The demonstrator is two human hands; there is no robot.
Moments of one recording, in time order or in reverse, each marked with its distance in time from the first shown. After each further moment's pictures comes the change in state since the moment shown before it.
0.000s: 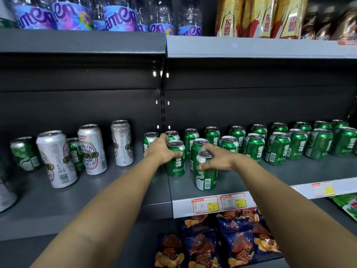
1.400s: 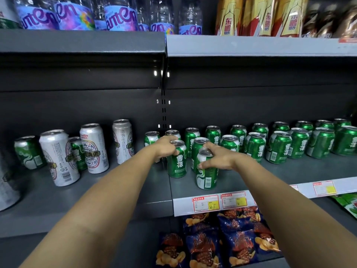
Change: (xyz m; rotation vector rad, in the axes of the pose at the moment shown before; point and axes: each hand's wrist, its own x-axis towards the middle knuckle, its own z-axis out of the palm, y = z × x) left_hand 0.013 0.008 -0.006 -0.277 -0.321 -0.024; right_hand -0.007 -0.002 0.000 0.005 0.010 -0.005
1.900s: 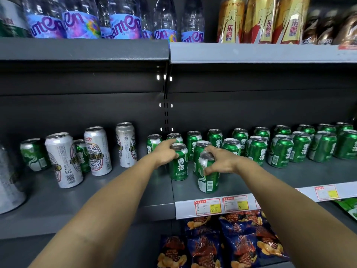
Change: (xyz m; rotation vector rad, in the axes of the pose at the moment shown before) left_hand -0.011 -0.007 0.002 0.012 0.114 0.071; right_hand -0.009 -0.009 -0.004 -0.137 -0.006 -0.013
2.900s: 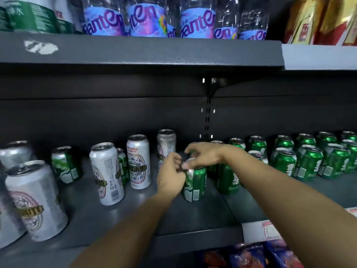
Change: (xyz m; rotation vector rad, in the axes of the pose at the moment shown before) left_hand -0.032 -0.098 -0.074 -0.209 0.351 0.110; right_hand 0.087 -0.191 0.037 -0.123 -0.151 -0.100
